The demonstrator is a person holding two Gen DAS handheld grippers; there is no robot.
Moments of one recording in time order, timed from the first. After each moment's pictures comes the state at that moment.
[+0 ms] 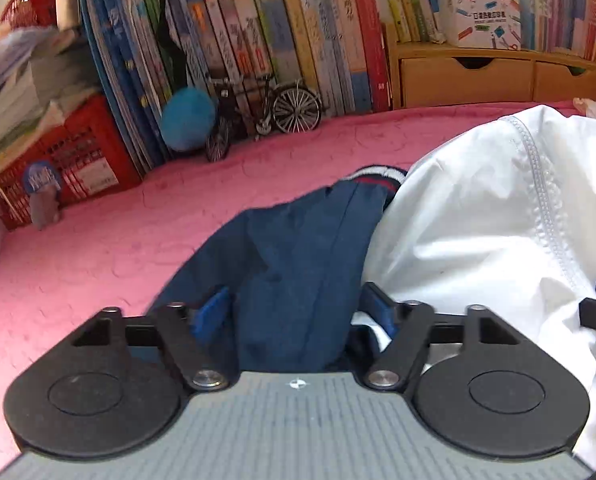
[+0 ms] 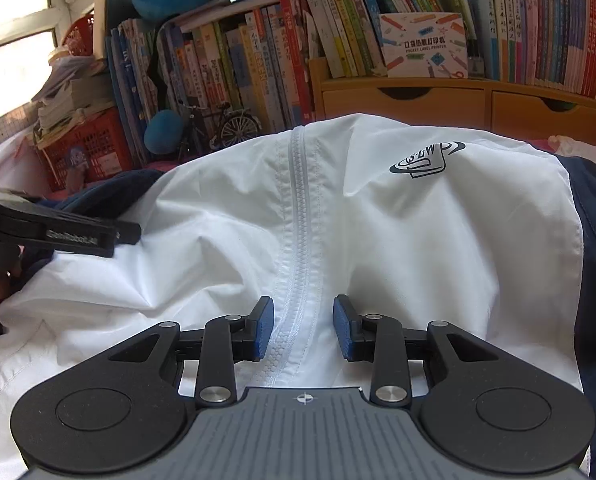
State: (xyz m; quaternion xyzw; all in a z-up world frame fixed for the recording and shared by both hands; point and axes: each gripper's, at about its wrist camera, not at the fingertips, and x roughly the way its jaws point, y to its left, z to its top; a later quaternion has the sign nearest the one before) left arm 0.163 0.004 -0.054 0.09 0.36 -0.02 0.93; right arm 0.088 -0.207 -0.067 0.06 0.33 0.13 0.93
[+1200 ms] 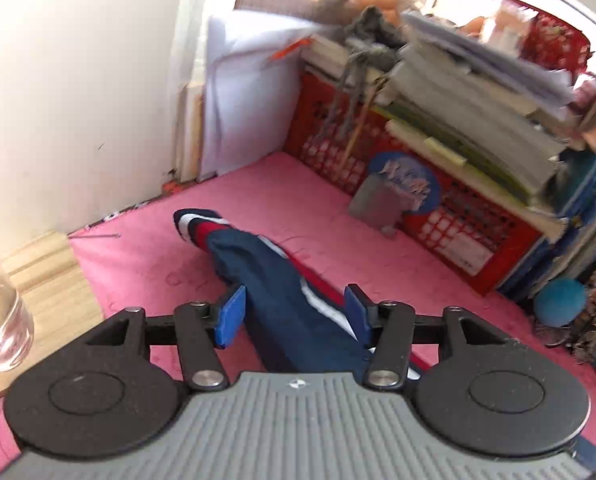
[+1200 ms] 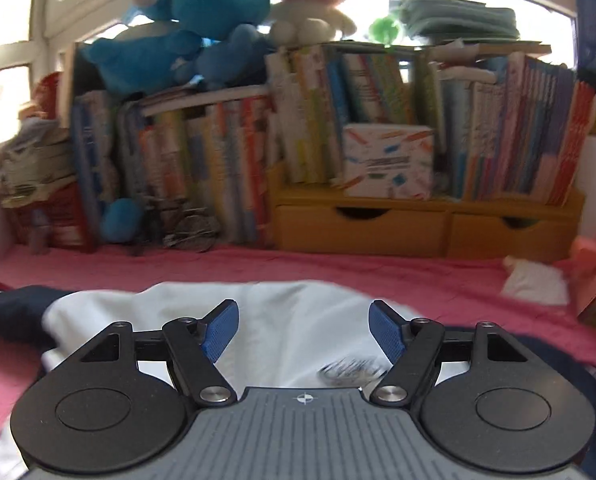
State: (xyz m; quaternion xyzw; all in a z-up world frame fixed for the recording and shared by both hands) left arm 0.140 0.341 -0.002 -0.22 0.28 0.23 0.91; right arm 0.172 -0.232 0.025 0.01 0.27 0.04 0.96
